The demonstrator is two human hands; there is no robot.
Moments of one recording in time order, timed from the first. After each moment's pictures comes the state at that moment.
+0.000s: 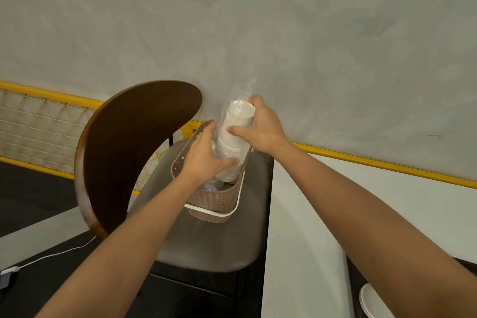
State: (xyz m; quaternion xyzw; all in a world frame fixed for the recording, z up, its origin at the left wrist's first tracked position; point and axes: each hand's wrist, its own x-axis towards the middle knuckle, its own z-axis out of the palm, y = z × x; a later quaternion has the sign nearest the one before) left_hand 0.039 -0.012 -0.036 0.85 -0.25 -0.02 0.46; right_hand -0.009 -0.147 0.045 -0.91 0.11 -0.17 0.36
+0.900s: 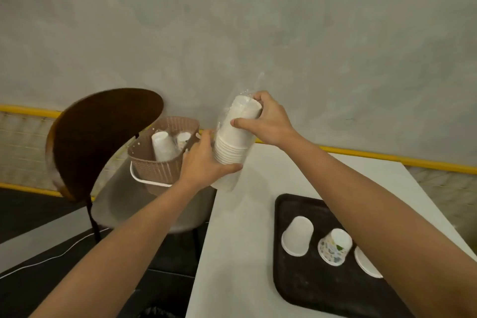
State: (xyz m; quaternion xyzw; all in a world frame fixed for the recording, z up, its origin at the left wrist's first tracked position) left_hand -0.172 -0.077 0.013 0.86 -0.27 0.01 0.43; right_hand -0.229 -0.225 0.102 -0.87 0.14 -0.23 0.42
